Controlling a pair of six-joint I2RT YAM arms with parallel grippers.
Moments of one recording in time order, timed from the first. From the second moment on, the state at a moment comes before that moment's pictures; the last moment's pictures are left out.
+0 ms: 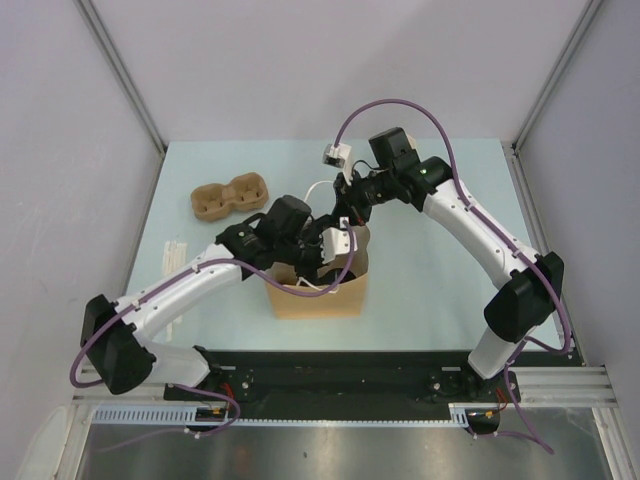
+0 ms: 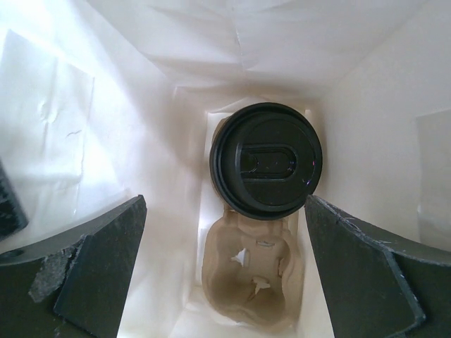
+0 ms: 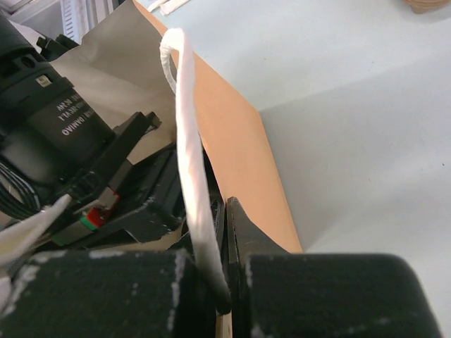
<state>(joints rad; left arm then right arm) -0.78 1.33 1.16 -0.62 0.38 0.58 0.58 1.69 1.72 -0.79 -0.79 -0.26</state>
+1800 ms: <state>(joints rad) -0.16 1.30 1.54 -0.73 0.45 0.11 0.42 1.78 1.88 -0.87 -0.77 -0.35</state>
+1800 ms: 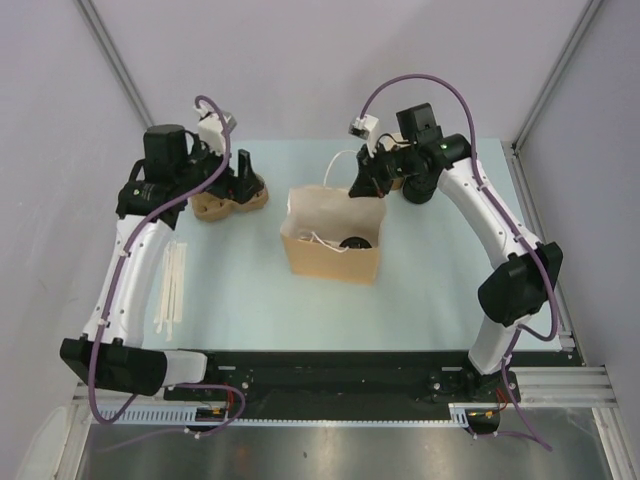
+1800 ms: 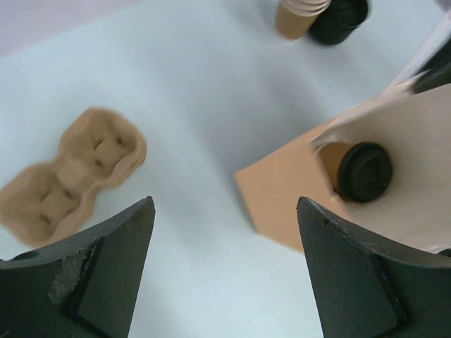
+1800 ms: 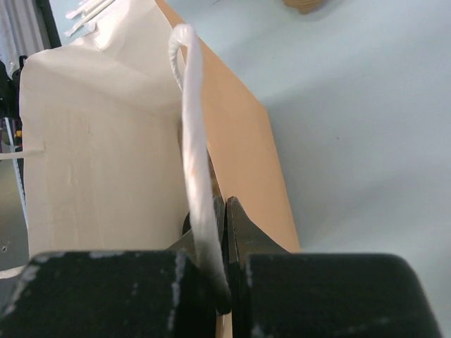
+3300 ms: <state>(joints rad) 0.41 1.48 1.09 -0.80 0.14 0.35 0.36 1.83 2.18 -0.94 -0.66 -0.39</state>
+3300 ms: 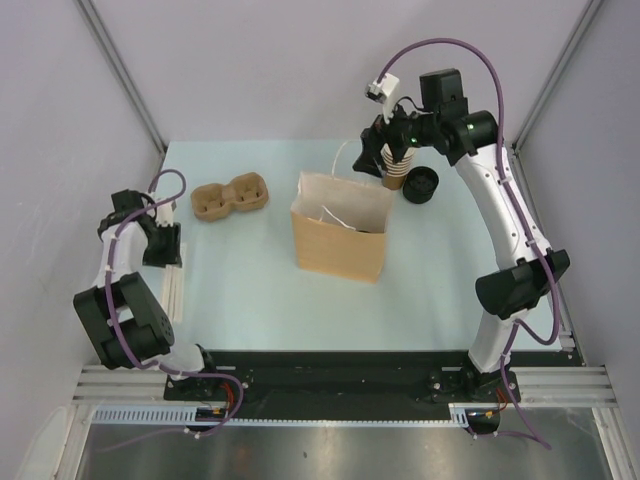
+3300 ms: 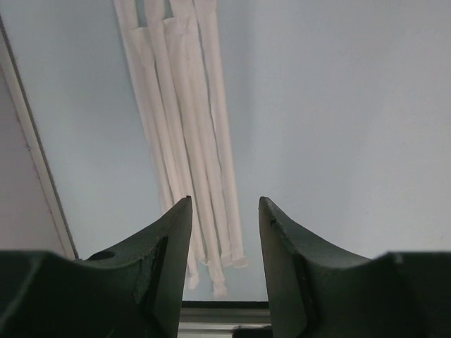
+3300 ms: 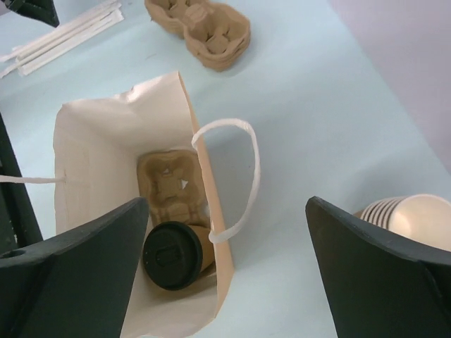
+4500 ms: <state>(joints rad) 0.58 1.61 1.00 -0.72 0.16 0.56 0.45 1.83 2.32 -0.99 -0.40 -0.40</state>
